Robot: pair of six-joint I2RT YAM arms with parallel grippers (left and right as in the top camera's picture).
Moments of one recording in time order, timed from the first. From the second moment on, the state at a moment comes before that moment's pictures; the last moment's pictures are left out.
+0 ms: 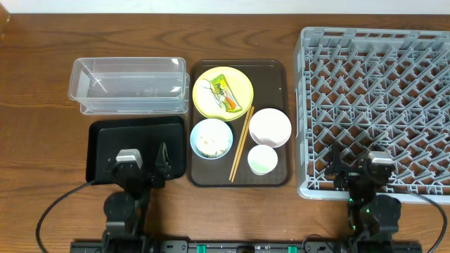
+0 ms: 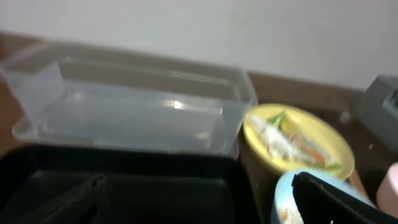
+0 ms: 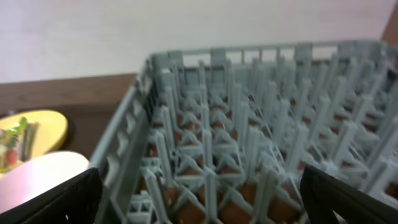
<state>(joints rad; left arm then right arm) -0.04 0.10 0.06 -0.18 -0.01 -0.19 0.03 0.09 0.04 -0.12 0.07 0.10</state>
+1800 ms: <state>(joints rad) -0.36 1.84 1.31 -0.55 0.04 -0.33 0.03 1.01 0.85 -0.66 0.10 0.12</state>
